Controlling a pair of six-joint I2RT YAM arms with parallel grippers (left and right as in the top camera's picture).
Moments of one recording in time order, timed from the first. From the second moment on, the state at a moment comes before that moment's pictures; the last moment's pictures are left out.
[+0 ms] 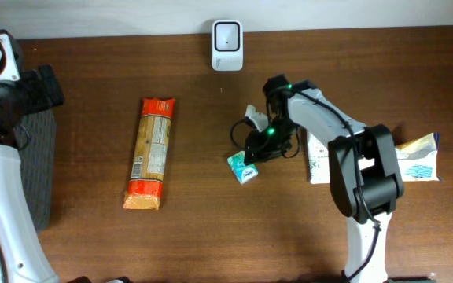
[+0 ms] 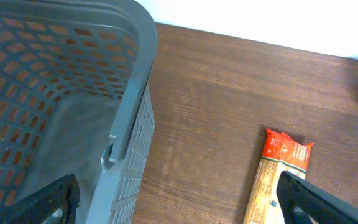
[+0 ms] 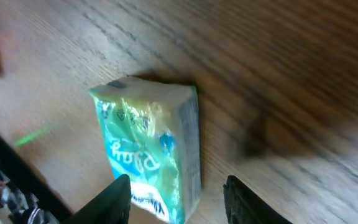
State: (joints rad) left arm 0.33 1.51 1.79 -1.03 -0.02 0.07; right arm 0.32 2.18 1.57 -1.07 -0.54 -0.14
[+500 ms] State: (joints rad) left arm 0.33 1.51 1.79 -1.04 -0.02 0.07; right arm 0.34 2.18 1.51 -1.05 -0.62 -0.14
